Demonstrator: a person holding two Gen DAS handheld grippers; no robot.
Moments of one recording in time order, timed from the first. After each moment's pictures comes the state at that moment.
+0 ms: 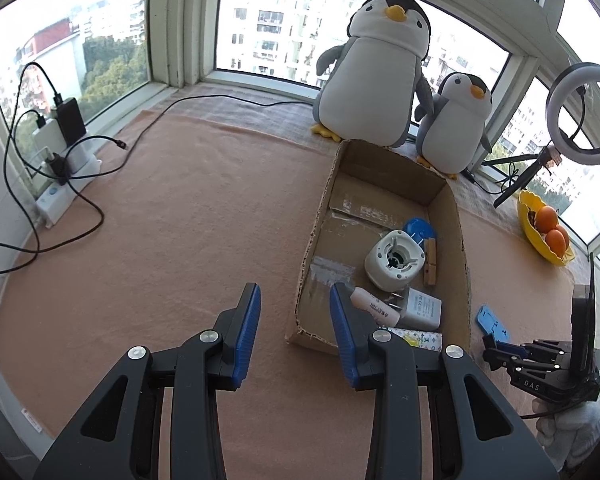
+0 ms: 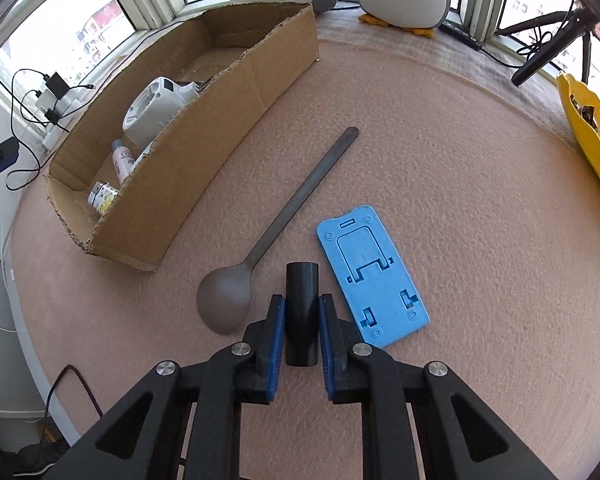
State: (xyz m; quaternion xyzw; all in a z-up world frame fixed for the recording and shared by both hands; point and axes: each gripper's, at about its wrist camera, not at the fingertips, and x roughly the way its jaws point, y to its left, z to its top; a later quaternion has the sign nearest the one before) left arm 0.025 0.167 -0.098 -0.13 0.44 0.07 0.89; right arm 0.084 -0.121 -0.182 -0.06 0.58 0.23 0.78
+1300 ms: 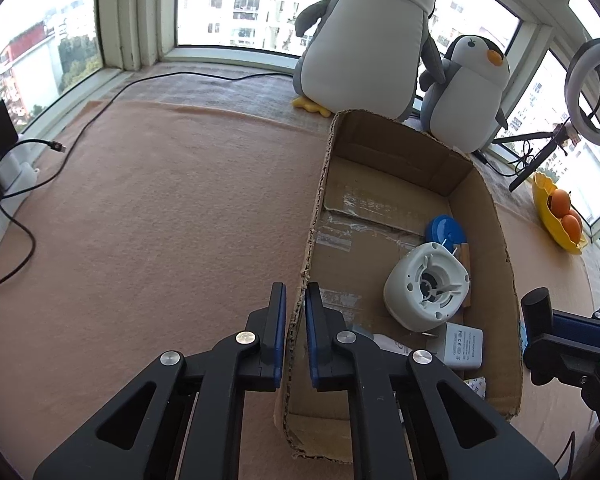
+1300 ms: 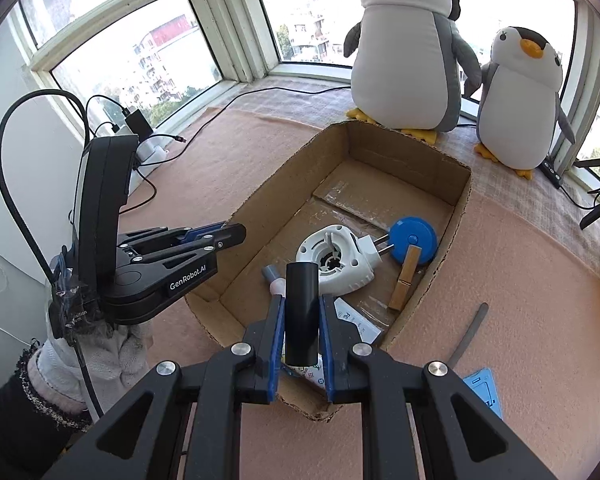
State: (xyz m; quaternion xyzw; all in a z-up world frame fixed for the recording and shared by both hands) left arm 0.095 0.167 -0.154 -0.12 0.46 0.03 0.88; right arm 0.098 0.018 -0.097 -0.07 0.50 0.33 0.80
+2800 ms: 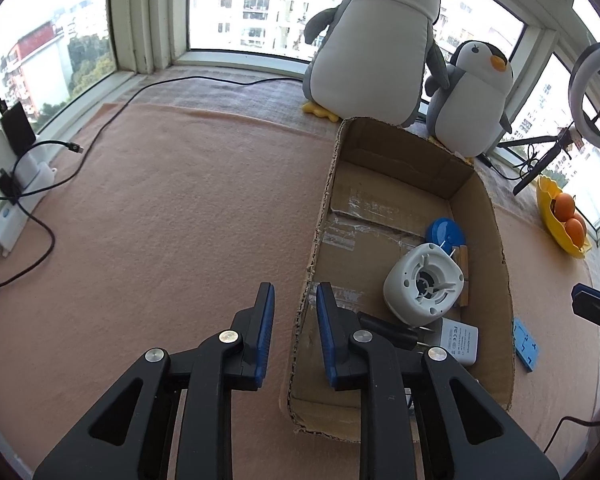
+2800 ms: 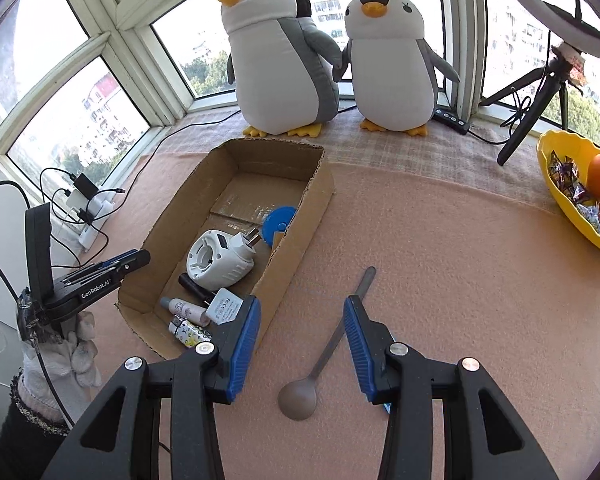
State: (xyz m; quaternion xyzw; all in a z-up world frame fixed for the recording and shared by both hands) left arm 0.084 0.166 -0.141 -0.12 0.46 0.05 0.88; right arm 0.121 -0.109 -0.099 0.03 0.51 0.23 0.83
